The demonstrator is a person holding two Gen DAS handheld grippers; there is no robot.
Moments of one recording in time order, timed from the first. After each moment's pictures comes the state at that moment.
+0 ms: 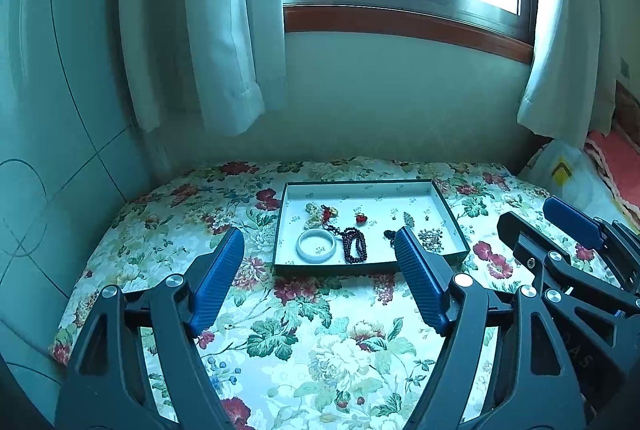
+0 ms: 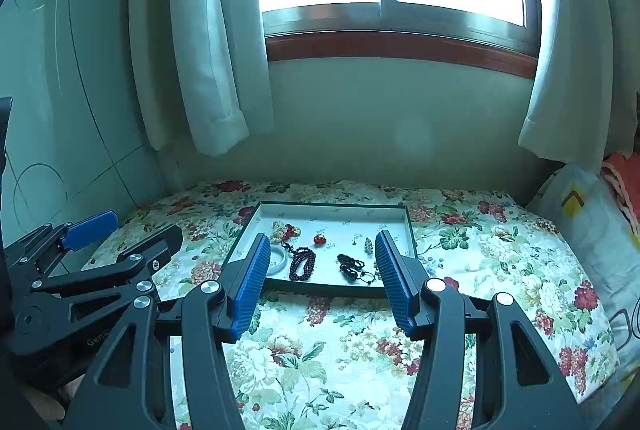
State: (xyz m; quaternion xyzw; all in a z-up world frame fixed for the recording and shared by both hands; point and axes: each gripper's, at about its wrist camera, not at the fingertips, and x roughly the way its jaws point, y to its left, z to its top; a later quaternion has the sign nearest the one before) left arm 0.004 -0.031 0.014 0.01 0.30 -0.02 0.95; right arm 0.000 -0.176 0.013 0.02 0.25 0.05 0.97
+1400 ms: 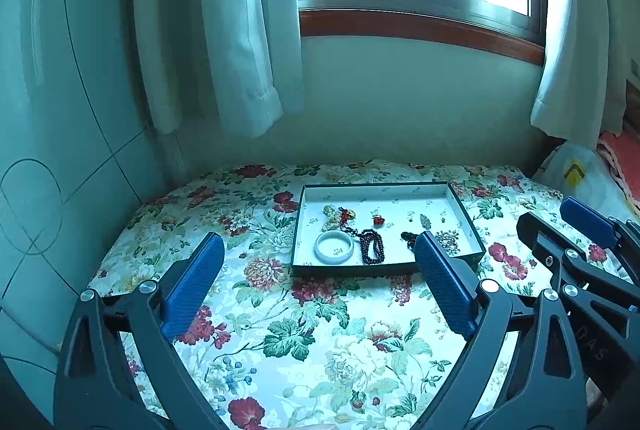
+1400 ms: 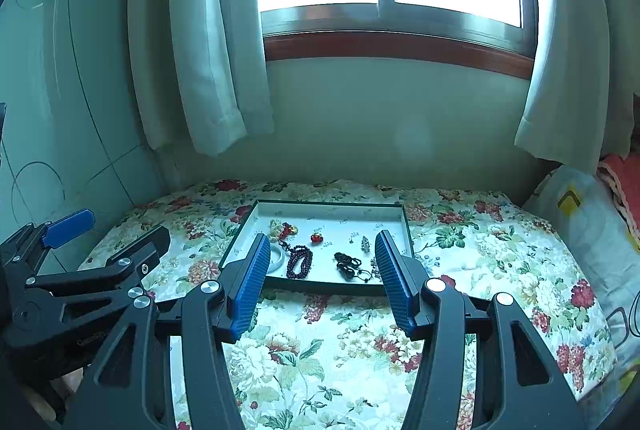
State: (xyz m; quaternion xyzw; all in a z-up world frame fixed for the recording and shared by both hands) left arm -0.001 -0.023 0.015 0.02 0.29 0.01 0.96; right arm -0.005 -0.176 0.014 0.01 0.25 0.04 0.97
